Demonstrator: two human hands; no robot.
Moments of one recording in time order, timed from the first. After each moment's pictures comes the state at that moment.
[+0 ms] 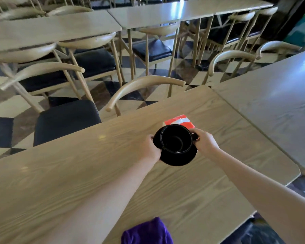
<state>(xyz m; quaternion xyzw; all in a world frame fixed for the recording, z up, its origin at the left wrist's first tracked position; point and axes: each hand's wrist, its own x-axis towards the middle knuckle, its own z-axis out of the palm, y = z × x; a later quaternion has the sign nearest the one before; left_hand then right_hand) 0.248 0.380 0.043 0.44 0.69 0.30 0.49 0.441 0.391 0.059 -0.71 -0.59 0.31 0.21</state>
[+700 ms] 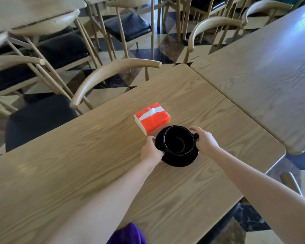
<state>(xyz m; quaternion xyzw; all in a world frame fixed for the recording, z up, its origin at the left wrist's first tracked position) 0.345 0.386 -0.009 0.47 0.70 0.18 0.50 0.548 0.388 -0.007 -0.76 -0.54 0.34 0.14</state>
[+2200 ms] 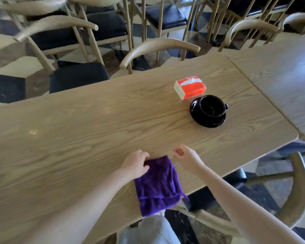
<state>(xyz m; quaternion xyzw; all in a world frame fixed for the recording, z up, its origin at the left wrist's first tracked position) 0.147 0.168 -0.013 0.71 0.62 -0.02 0.34 0.359 0.189 0.000 -0.67 -0.61 0.42 0.08</state>
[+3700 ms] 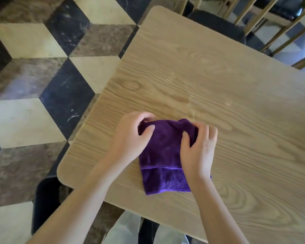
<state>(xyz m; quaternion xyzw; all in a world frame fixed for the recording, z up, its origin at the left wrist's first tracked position) -0.140 -0.006 -0.020 0.34 0.82 0.40 0.21 -0.013 0.084 -0.033 -0.53 -0.78 0.26 0.21</state>
